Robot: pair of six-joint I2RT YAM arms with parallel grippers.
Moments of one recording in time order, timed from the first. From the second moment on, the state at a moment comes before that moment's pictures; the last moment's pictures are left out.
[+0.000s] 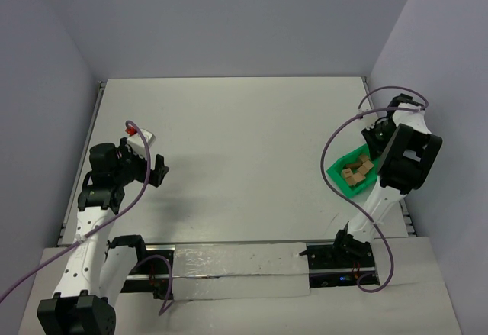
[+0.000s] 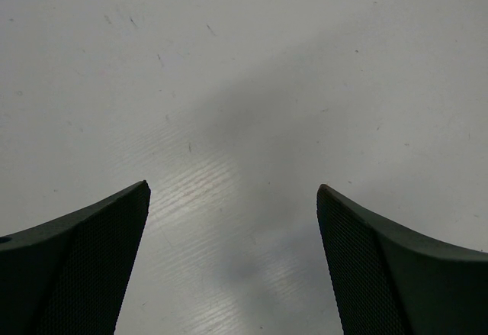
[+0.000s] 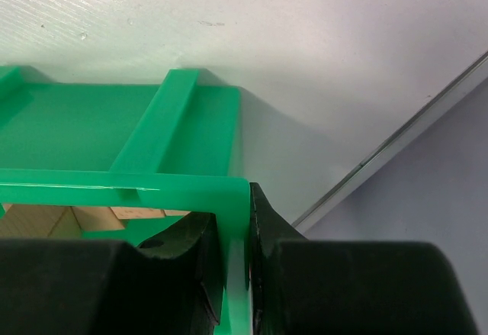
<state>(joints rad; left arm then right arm) 0.03 0.77 0.60 -0.40 0.47 0.31 -0.48 1.99 1.52 -1.04 -0.16 -0.97</state>
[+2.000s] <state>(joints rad) 0.03 0.73 0.60 -0.39 0.34 0.25 0.79 1.80 1.34 -0.25 0.82 -0.50</state>
